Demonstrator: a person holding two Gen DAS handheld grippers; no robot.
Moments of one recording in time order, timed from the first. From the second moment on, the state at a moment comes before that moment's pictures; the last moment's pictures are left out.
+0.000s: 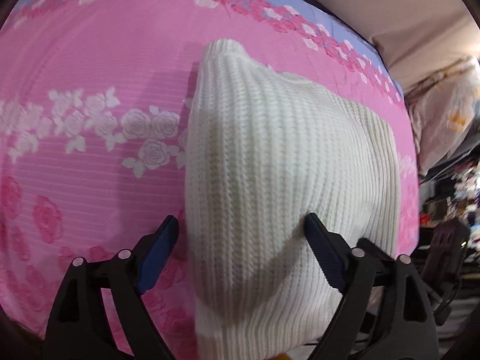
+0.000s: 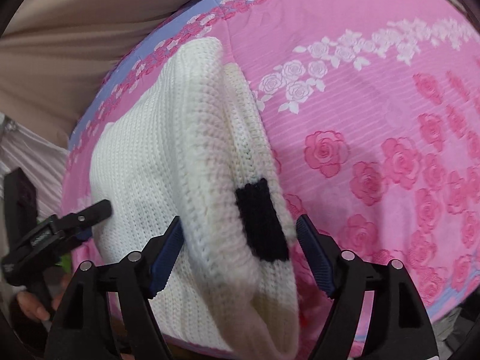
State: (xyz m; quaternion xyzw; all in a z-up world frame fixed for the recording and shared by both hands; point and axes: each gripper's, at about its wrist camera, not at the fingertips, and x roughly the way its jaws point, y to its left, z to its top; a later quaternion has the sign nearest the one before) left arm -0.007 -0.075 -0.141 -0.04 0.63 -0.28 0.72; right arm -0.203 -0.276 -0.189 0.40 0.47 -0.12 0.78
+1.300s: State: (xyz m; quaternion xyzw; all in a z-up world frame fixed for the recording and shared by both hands) left arm -0.005 -0.145 -0.144 -0.06 0.61 -0.36 0.71; right arm -0.208 -0.344 -0.186 0.43 0.42 -0.14 0.79
